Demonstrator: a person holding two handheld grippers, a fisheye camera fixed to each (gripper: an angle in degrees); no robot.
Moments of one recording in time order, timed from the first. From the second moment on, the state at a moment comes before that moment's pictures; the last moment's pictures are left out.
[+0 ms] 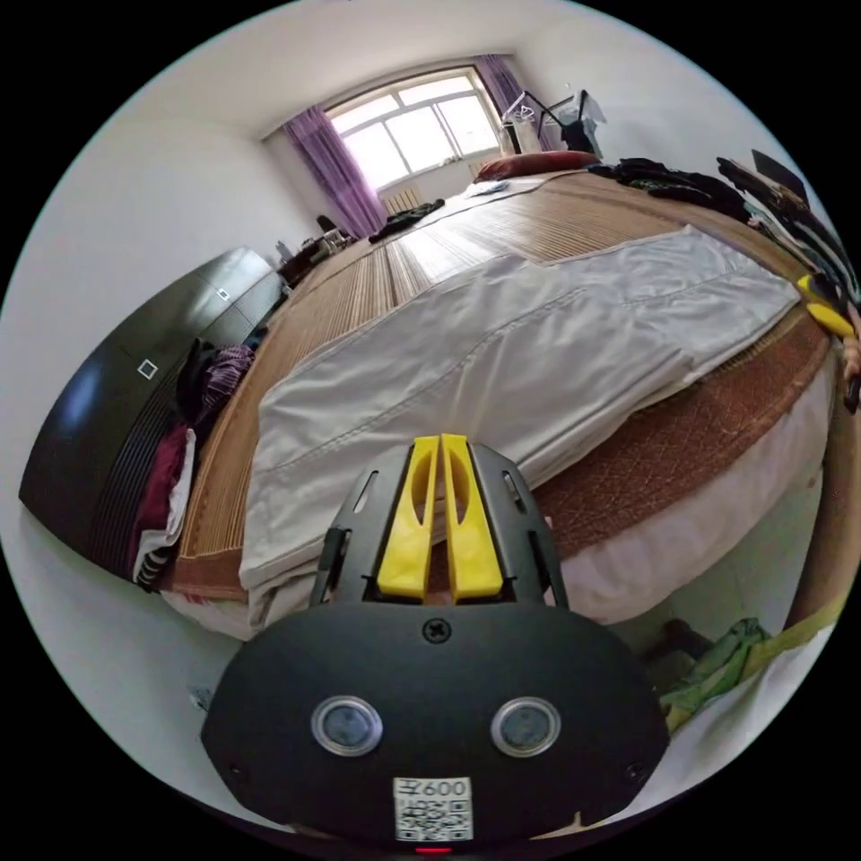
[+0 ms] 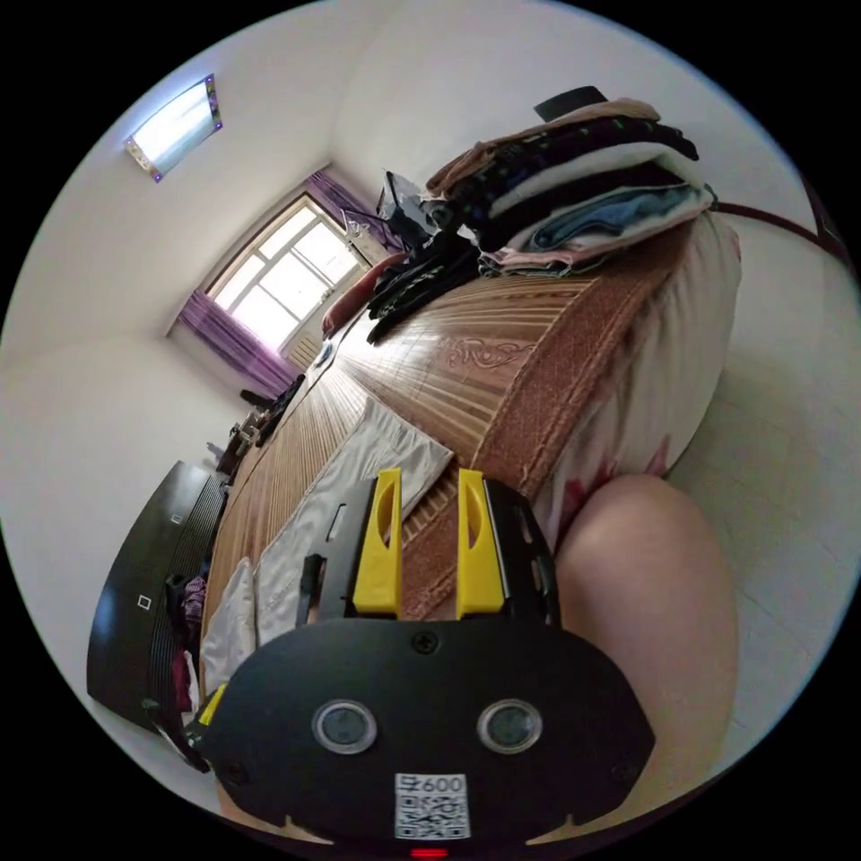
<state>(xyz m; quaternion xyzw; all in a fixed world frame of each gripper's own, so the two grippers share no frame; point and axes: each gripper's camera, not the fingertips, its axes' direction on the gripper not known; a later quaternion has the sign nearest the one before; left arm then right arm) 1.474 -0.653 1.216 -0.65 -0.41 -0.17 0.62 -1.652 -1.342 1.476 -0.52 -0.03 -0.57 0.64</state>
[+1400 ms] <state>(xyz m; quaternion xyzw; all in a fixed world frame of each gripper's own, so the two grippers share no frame) 1.405 -0.784 1.061 -0.50 -0.55 -0.33 0.58 -1.484 -1.121 1.080 -0.84 -0.24 -0.48 0.12</state>
